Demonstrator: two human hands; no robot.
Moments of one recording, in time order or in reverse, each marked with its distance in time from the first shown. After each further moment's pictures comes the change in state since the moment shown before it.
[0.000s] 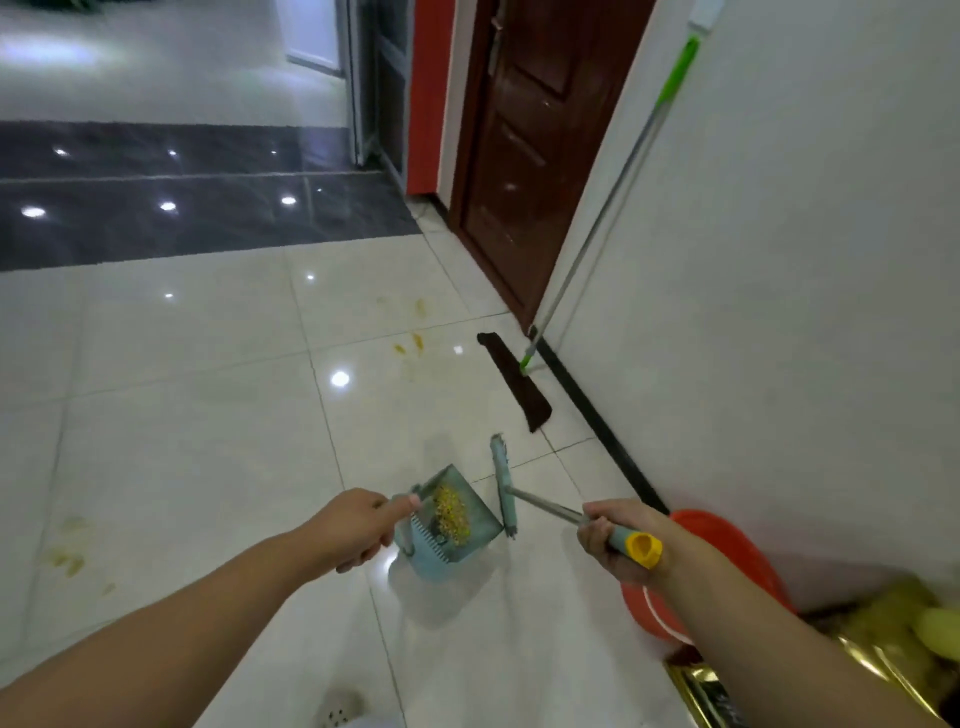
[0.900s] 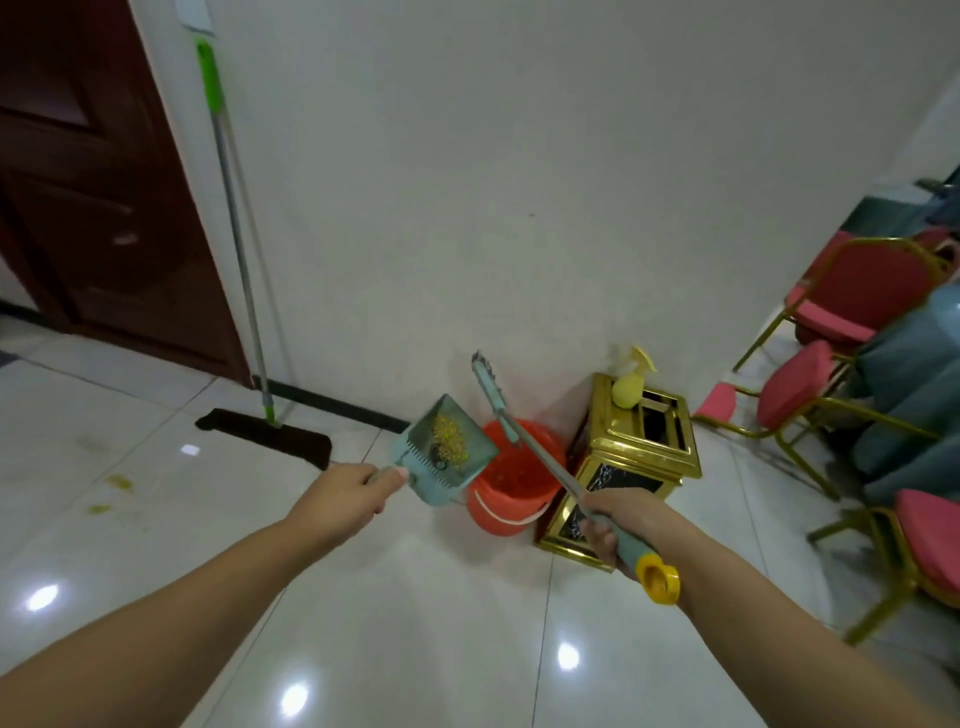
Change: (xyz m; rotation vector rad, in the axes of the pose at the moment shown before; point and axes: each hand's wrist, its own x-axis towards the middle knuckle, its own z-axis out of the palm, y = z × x) left_hand 0.037 0.167 0.105 0.402 -0.368 0.618; right_hand -0.160 0.094 -0.096 0.381 0.418 -0.422
